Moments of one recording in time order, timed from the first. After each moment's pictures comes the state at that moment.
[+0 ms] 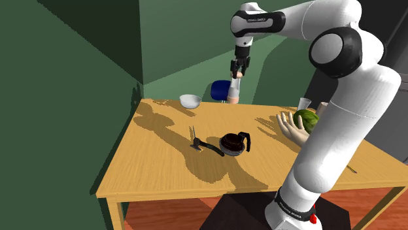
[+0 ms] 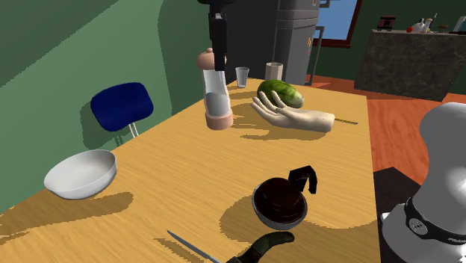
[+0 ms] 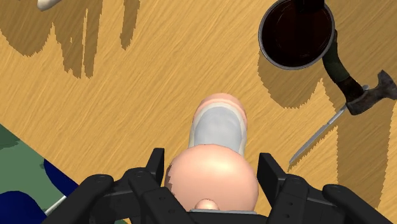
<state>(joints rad) -0.10 -0.04 -0.43 -1.66 -0.16 1.67 -0.33</state>
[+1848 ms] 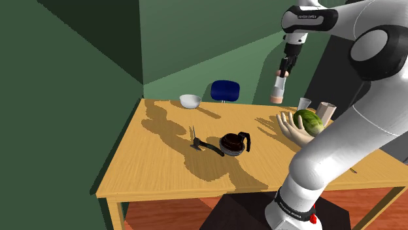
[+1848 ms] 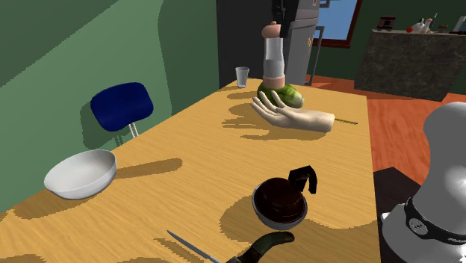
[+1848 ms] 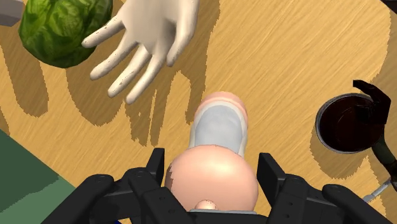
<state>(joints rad) -0.26 -0.30 -0.63 -1.77 -0.29 1.61 -0.68</state>
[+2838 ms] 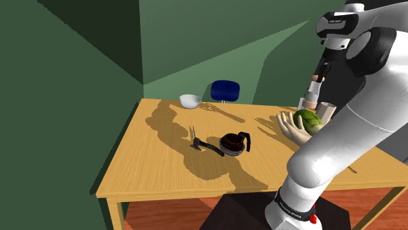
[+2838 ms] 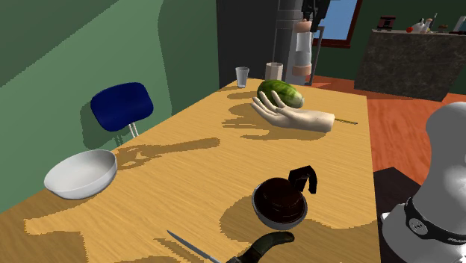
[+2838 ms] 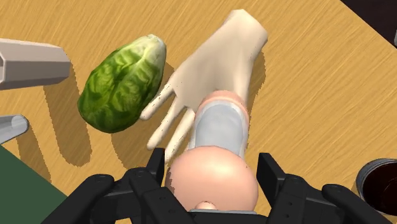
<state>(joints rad) -0.33 -0.24 -0.93 -1.66 -0.26 1.65 -1.07</state>
